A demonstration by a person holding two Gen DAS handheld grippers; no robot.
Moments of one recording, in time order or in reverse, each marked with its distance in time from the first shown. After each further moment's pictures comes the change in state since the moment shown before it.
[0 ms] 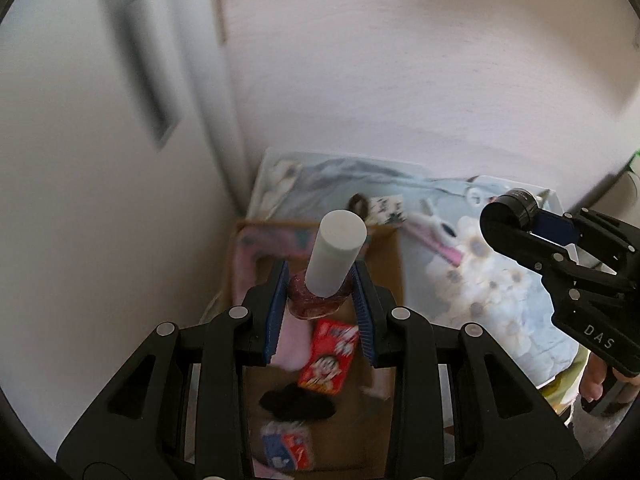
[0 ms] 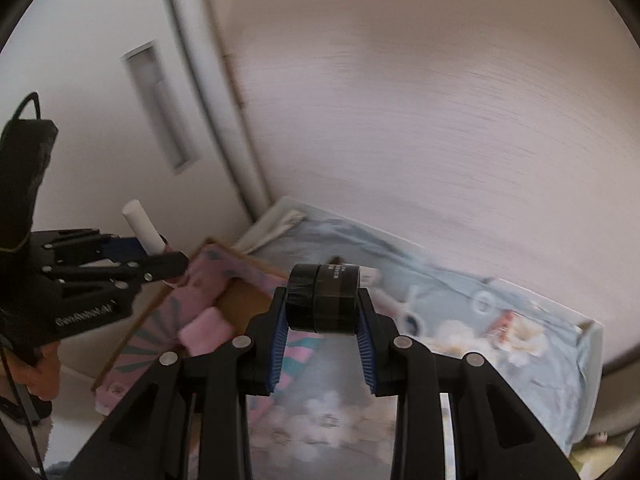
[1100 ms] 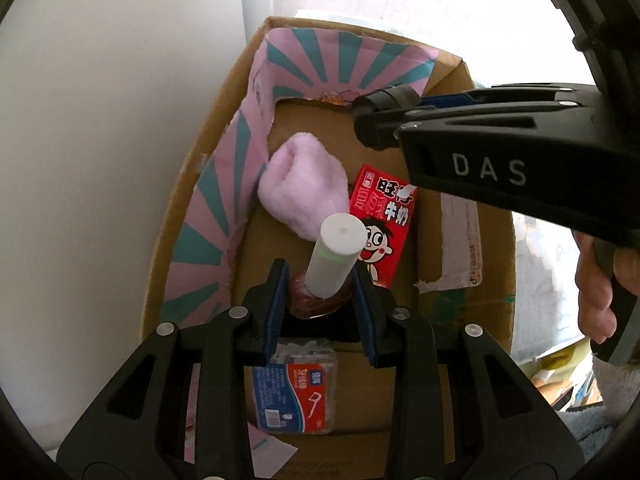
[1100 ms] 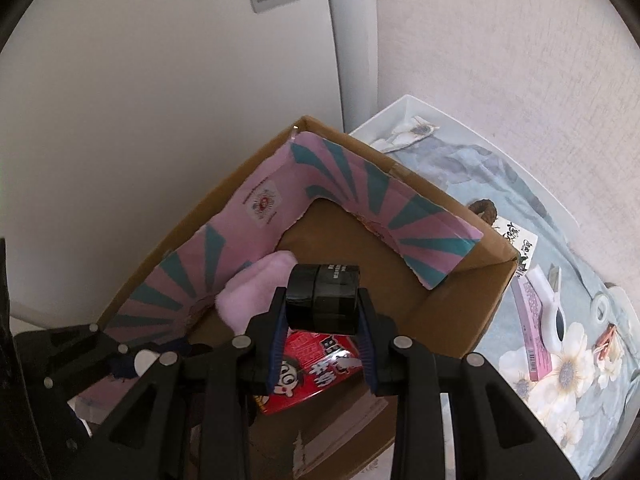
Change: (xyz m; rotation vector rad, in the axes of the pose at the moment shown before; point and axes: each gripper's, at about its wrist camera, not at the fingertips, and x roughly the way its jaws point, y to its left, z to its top) left arm 0.081 0.019 -0.116 -0.106 0.172 0.001; right arm 0.152 0.088 -0.030 -0.144 0.300 0.096
